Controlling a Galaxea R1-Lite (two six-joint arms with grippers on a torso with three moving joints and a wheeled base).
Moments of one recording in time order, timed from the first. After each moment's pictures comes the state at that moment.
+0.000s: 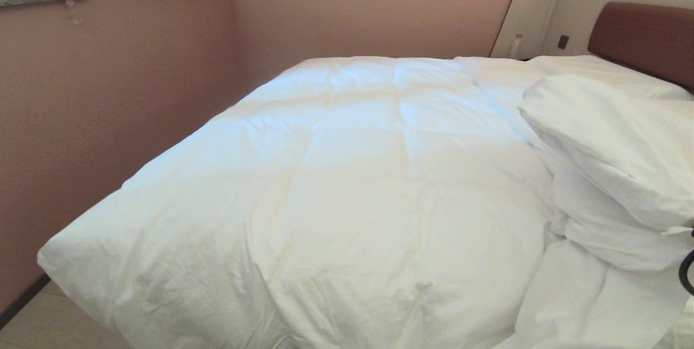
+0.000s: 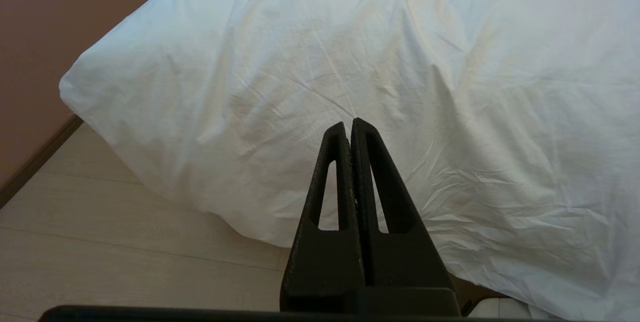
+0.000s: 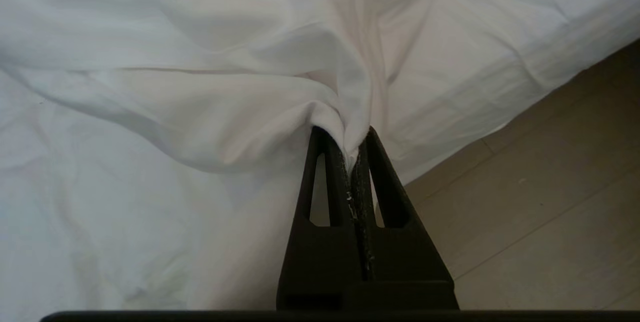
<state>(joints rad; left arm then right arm) 0.01 0.00 -0.02 0.07 0.00 0.01 0.01 1.09 -0.77 0.25 -0.43 0.57</state>
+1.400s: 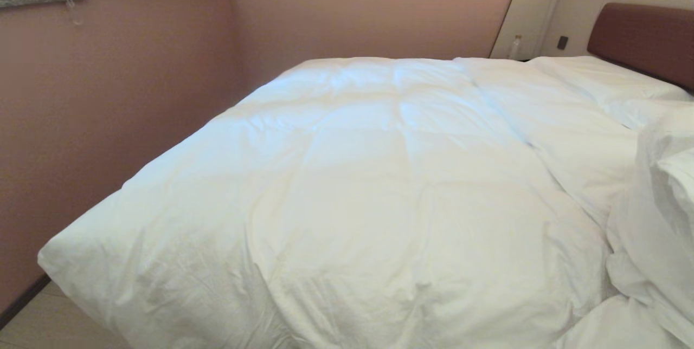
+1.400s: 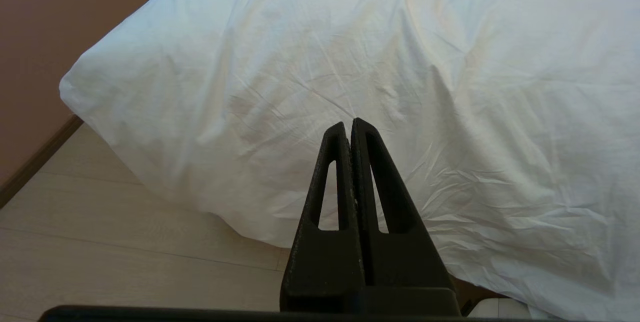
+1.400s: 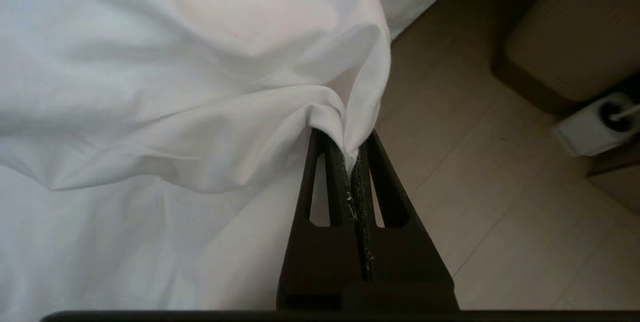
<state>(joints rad) 0.01 0.00 -0.02 0.07 0.00 0.01 -0.18 0.62 -0.57 0.56 -0.56 0.51</state>
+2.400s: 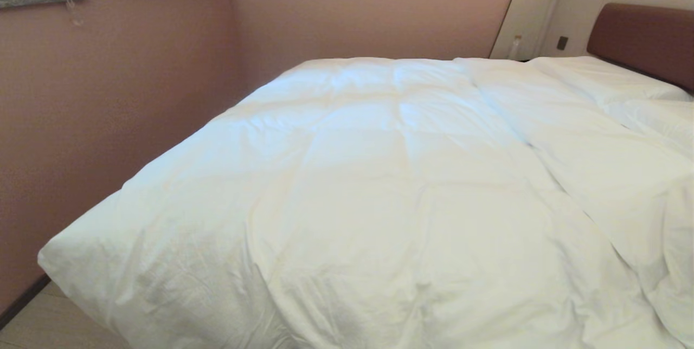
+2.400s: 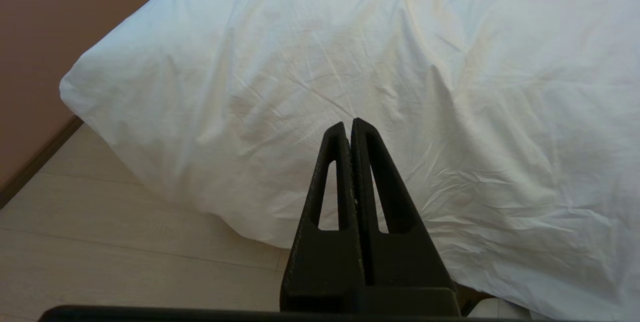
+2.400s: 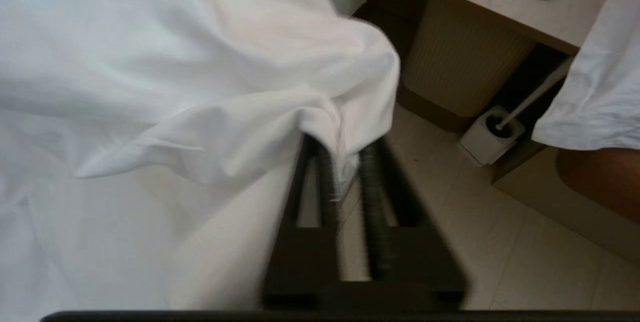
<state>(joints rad) 0.01 0.00 -0.02 0.07 0.00 0.01 -0.18 0.31 -0.55 0.79 -0.82 0.46</state>
